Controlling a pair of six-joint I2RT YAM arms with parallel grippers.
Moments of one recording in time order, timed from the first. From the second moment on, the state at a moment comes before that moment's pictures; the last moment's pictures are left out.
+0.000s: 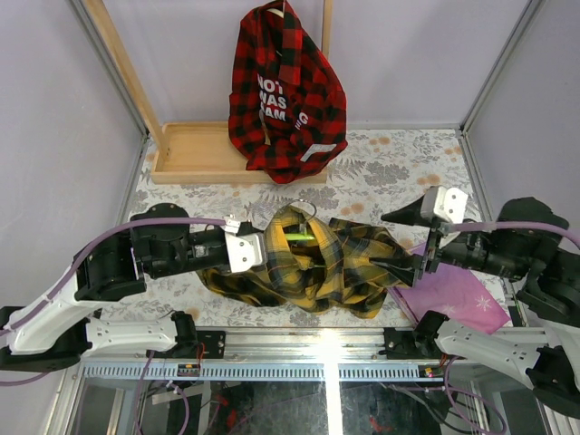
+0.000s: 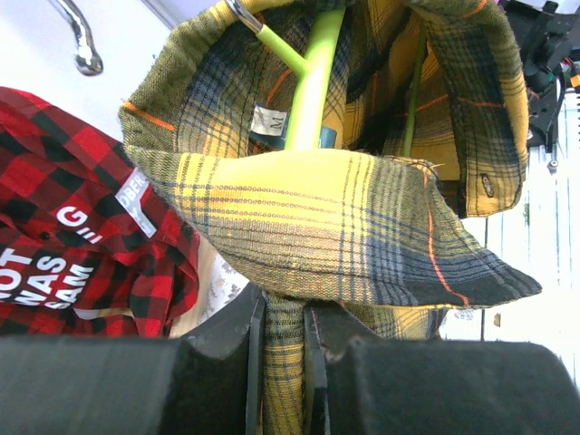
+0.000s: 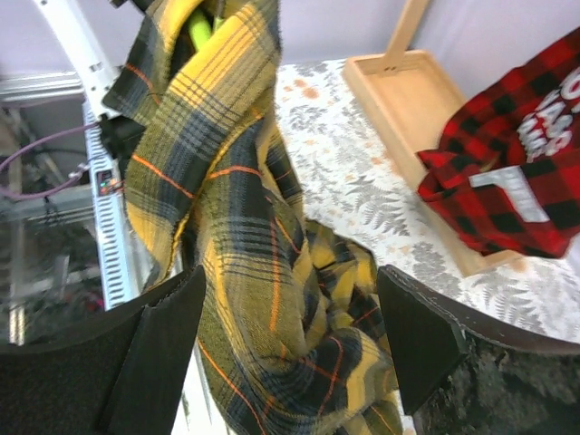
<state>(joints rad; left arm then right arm) -1.19 0.93 1.50 -0.85 0.01 0.50 0.86 0.80 1.56 -0.95 -0.32 -0.21</state>
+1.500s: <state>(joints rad) -1.19 0.93 1.47 -0.90 -0.03 0.45 0.86 0.73 1.47 -1.03 -0.27 -0.23</state>
